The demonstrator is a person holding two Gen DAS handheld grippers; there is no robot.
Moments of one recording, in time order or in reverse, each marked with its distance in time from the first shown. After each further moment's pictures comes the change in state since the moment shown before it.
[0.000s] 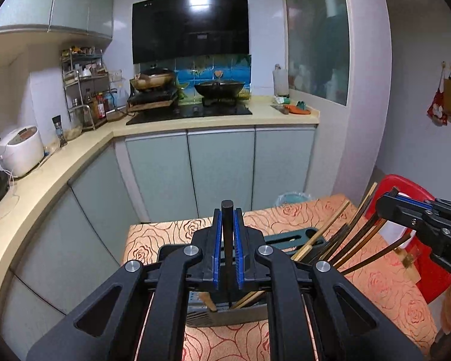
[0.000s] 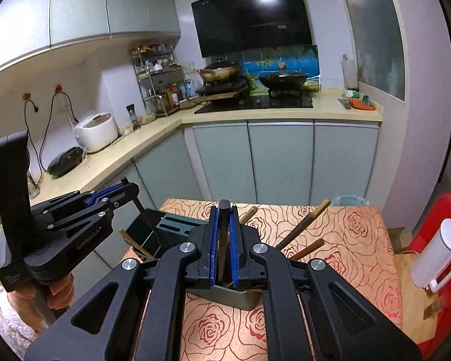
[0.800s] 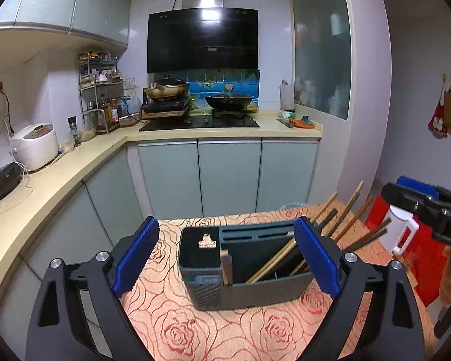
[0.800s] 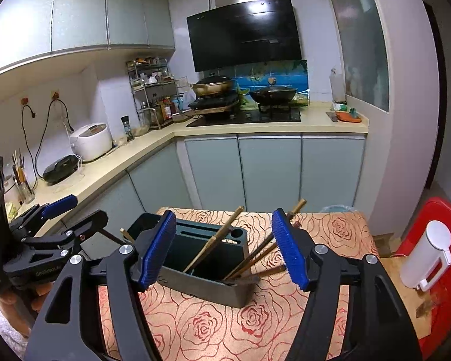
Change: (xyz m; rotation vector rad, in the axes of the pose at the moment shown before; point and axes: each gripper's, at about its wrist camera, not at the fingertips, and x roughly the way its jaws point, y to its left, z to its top) left arm -0.061 0.010 -0.026 -0.034 -0.069 0.029; right arm -0.040 -0.001 -0.010 -0.004 -0.078 -0.062
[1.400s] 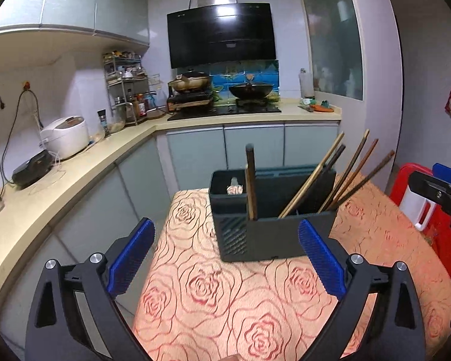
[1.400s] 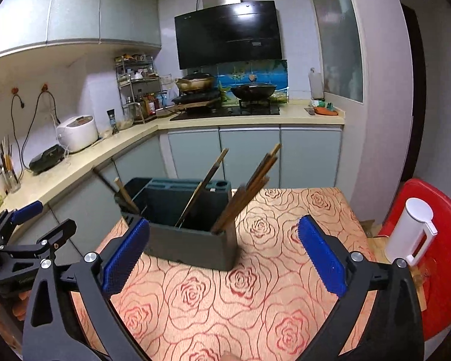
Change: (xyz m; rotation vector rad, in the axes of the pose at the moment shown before) left arm -0.051 -0.001 -0.083 0.019 0.016 0.140; right arm -0.038 0.014 -0.080 -0.004 -0.019 -0.101
